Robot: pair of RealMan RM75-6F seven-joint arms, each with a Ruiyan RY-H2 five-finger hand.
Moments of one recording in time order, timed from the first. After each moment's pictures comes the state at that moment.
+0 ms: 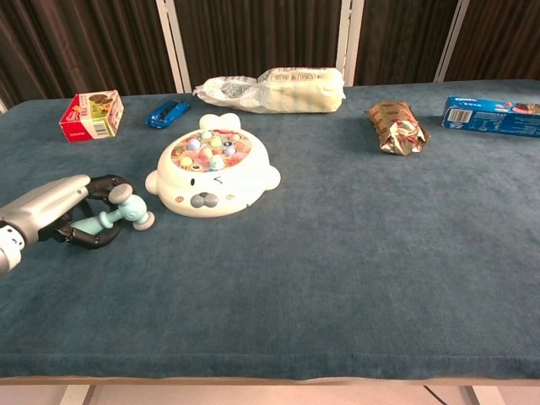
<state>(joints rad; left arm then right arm) -0.51 -1.75 -0.12 -1.05 1.31 1.09 -0.06 0.10 -1.03 -0.10 -1.60 -1.72 1.43 0.09</state>
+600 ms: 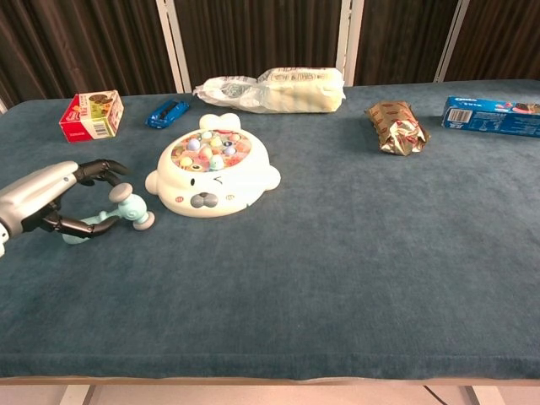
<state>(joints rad) -0.49 -1.70 -0.12 -1.12 1.37 1.15 -0.11 0.10 -1.03 -0.10 -1.61 -1.72 1.43 0.08</state>
